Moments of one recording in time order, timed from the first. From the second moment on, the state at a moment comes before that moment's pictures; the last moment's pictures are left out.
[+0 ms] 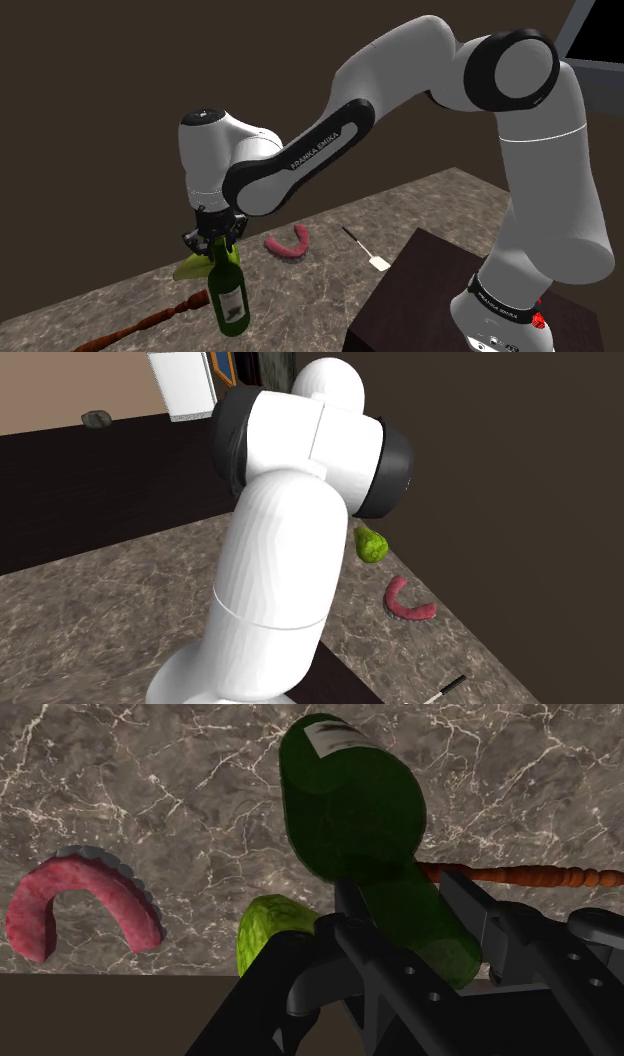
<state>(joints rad) 0.22 0.50 0.47 -1.76 -0.37 2.25 1.06</state>
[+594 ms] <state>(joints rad) 0.20 0.44 0.50 -1.72 -0.33 2.16 1.03</state>
